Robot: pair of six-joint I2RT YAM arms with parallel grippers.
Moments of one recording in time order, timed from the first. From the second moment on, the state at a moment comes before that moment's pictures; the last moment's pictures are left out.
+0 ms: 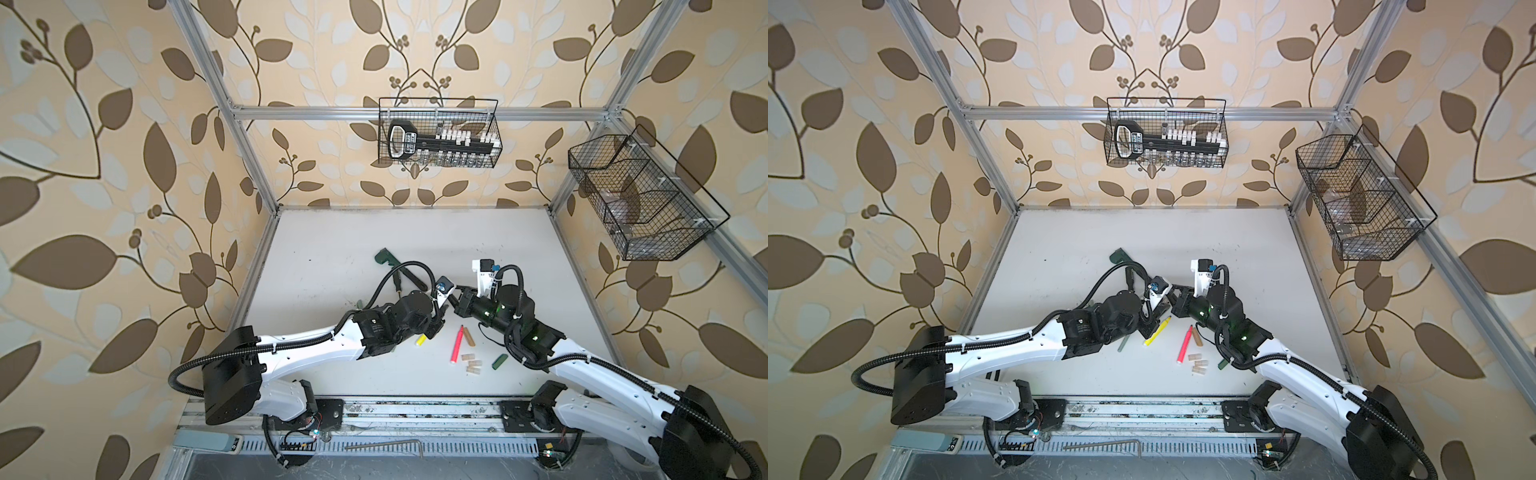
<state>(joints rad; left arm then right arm) -1.08 1.35 0.88 -0.02 -0.22 -0.11 0.66 0.98 0.49 0.28 -0.12 0.78</state>
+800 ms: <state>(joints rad) -1.06 1.22 0.73 0.11 -0.51 -0.21 0.67 0.89 0.52 0.10 0.07 0.75</state>
